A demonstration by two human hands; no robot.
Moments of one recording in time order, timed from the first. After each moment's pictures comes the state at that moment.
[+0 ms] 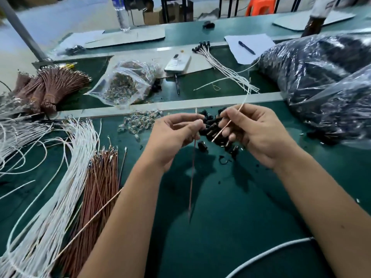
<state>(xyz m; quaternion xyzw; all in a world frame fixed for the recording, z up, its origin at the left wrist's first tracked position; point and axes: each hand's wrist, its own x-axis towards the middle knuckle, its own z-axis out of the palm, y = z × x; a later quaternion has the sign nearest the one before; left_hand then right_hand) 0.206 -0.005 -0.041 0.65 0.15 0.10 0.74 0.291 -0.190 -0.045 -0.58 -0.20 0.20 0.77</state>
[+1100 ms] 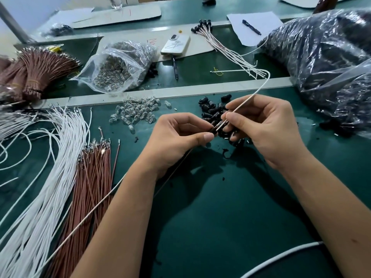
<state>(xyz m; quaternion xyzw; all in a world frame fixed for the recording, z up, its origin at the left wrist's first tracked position) 0.199 -0.003 -0.063 0.71 0.06 0.05 0.70 0.281 -0.189 -0.059 -0.66 -0.23 0.07 0.71</state>
